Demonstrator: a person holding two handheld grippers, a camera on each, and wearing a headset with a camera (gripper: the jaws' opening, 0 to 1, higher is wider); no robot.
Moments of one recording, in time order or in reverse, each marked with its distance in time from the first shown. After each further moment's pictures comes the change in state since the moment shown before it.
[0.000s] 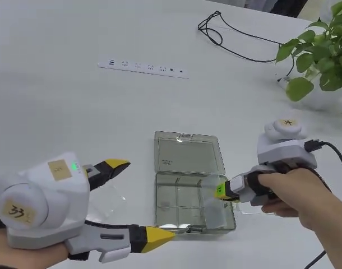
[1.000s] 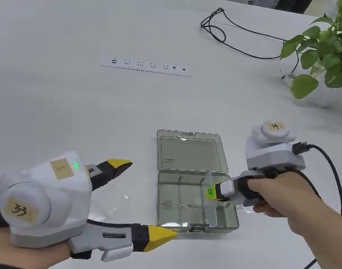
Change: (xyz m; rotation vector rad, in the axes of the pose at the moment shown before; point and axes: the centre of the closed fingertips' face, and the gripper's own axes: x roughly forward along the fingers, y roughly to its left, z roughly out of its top) left arm 0.001 0.000 -0.002 -0.007 0.013 0.005; right arm 0.026 -0.001 0.008 -0.128 -0.015 0.015
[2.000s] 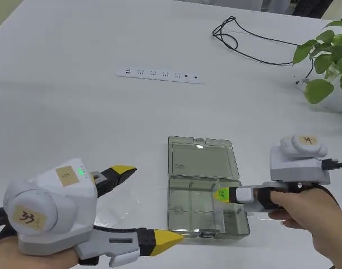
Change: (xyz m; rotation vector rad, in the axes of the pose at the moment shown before) left arm -0.011 -0.003 0.003 -0.013 0.010 0.072; right arm -0.027 0.013 0.011 -0.084 -0.181 0.141
